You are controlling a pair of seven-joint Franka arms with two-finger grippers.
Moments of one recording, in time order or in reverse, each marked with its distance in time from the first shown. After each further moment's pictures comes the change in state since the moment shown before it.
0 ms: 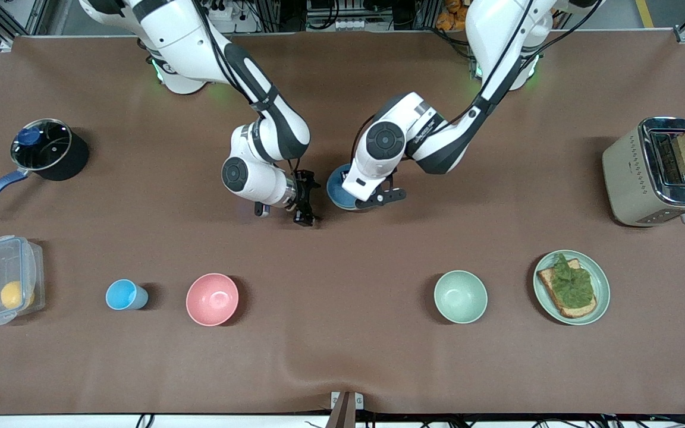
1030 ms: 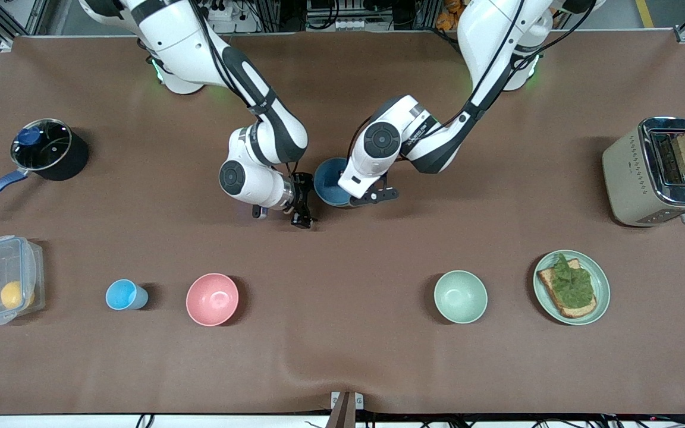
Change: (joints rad) left arm -0.015 0.059 -0.010 -0.050 -0.004 0.144 0.034; right arm -0.008 0.010 0.000 0.002 0.000 0.000 0.001
